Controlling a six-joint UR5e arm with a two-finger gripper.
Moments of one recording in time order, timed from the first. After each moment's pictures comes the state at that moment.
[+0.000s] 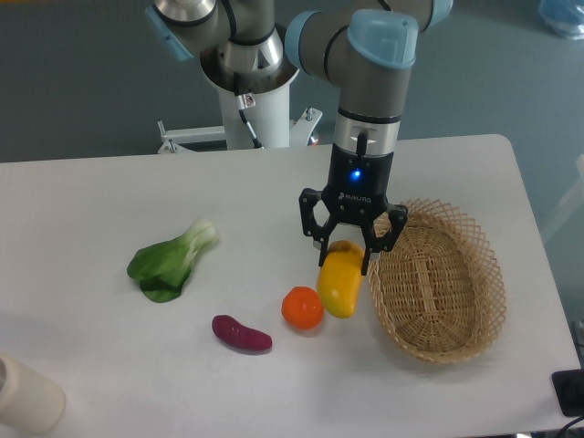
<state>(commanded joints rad) 2.57 -1.73 -1.75 -0.77 1.16 0.76</state>
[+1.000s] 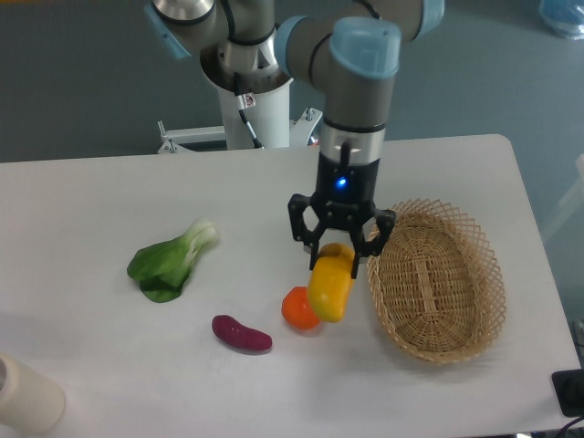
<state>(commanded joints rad) 2.43 -1.77 -1.75 -0.77 1.37 0.72</state>
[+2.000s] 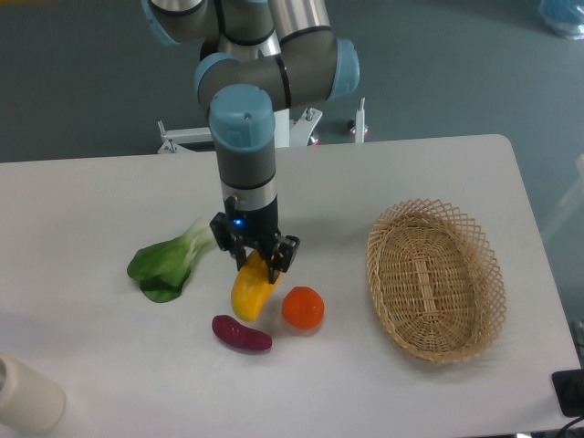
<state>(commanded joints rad) 2.22 -1.85 -1.84 -0.73 1.52 0.61</state>
